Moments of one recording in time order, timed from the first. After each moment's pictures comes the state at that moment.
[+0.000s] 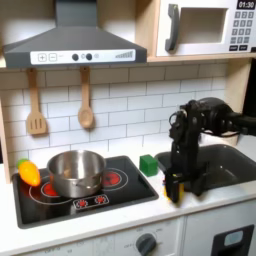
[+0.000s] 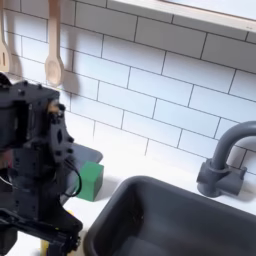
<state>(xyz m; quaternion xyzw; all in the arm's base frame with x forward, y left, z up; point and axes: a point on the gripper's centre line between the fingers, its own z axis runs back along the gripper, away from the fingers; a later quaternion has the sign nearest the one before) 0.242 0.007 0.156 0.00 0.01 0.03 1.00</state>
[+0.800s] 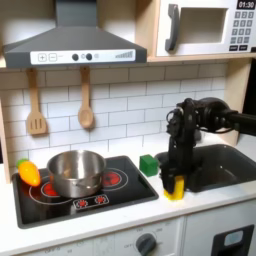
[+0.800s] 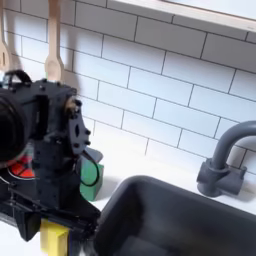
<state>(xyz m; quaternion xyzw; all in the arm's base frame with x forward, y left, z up) 0.271 -0.003 0.155 -0.02 -0.03 0.01 1.00</state>
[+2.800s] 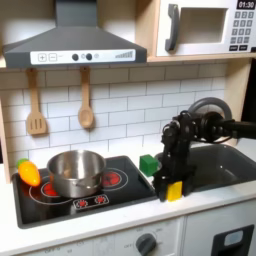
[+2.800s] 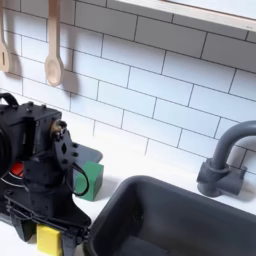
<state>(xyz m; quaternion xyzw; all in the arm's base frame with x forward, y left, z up) 0.281 0.008 0.134 -0.02 -0.08 0.00 1.00</state>
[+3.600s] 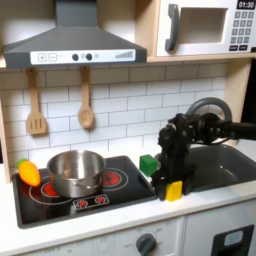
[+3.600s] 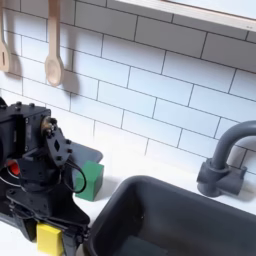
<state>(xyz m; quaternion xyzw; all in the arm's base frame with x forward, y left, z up) 0.284 0.009 0.134 -0.04 -0.09 -0.02 0.99</state>
